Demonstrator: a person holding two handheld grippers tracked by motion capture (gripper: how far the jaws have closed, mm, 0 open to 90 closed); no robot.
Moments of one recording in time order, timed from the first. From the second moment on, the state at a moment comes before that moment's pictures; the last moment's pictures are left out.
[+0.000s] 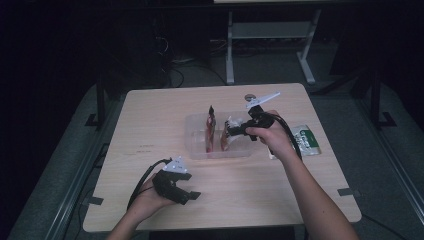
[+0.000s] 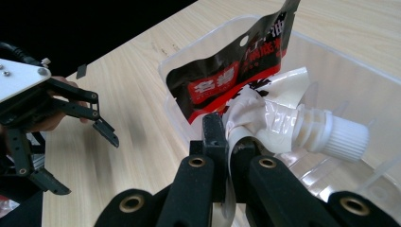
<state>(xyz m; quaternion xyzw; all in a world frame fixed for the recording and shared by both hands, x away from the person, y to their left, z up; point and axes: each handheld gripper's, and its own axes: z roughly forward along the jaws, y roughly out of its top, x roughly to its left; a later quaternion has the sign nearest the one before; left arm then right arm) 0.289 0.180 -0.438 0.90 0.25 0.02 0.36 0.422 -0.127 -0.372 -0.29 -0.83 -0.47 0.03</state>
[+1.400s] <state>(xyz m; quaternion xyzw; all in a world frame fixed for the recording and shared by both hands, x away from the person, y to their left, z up) 0.288 0.178 -0.439 0.90 0.24 0.01 0.36 0.417 -0.131 -0.382 -0.30 -0.84 -0.45 0.00</state>
